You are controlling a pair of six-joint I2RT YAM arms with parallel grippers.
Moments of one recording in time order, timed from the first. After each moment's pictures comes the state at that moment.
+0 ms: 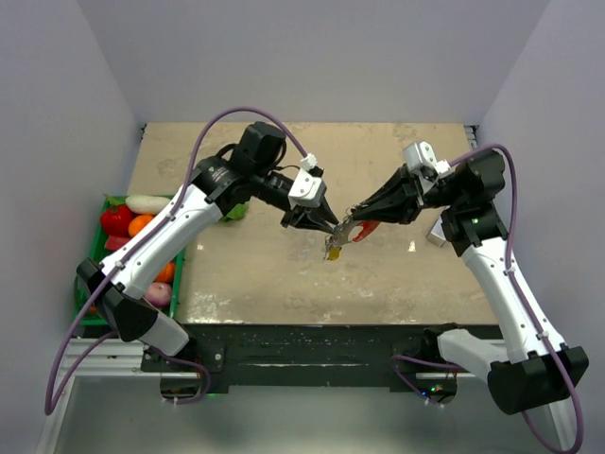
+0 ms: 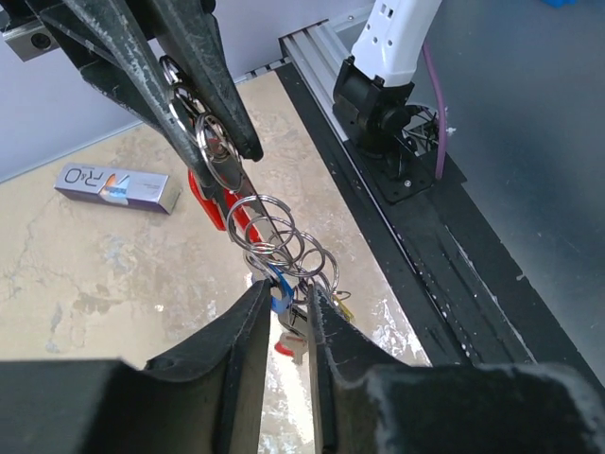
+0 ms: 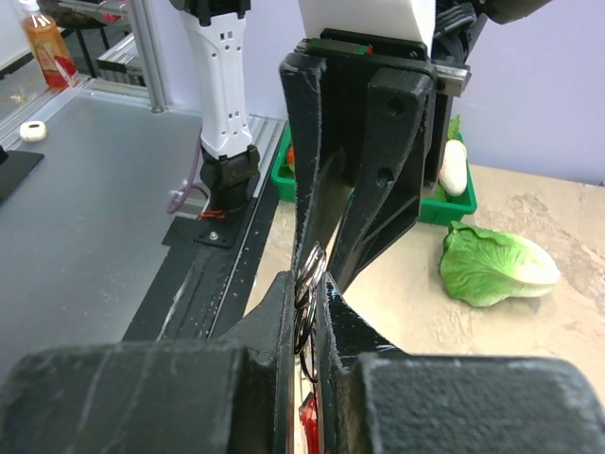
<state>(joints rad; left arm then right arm) -0.71 1.53 1.68 -0.81 1.09 0.76 0.22 1.08 1.12 0.20 -1.49 0.15</state>
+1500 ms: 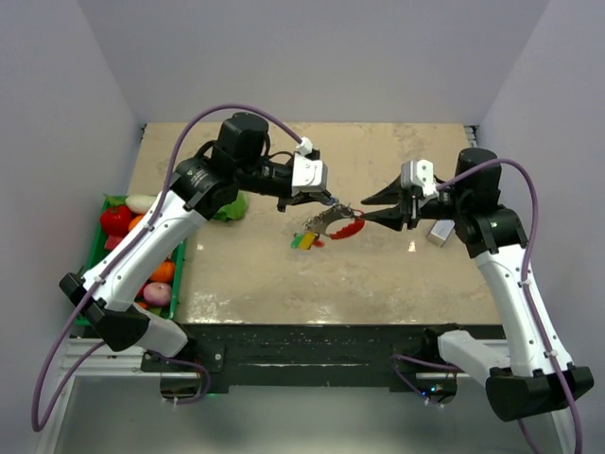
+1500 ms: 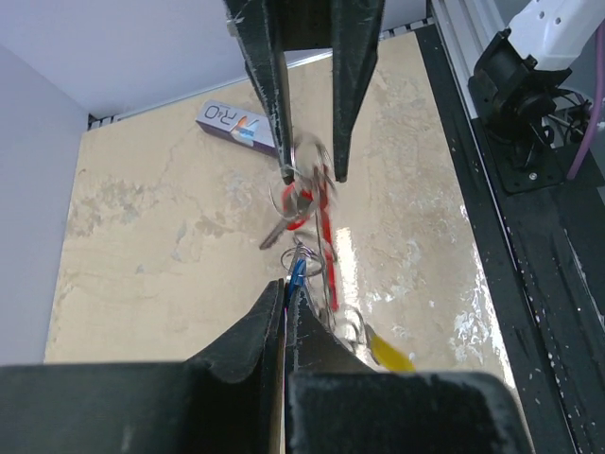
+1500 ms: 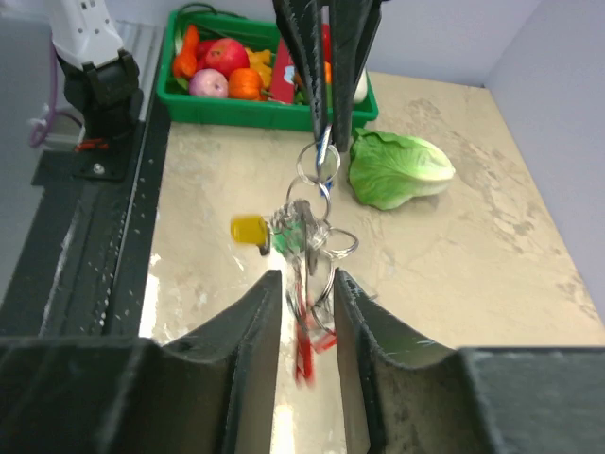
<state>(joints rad) -0.72 1.46 1.73 -0.73 0.76 0.64 0.18 1.05 1.23 -0.57 -1.23 -0.59</state>
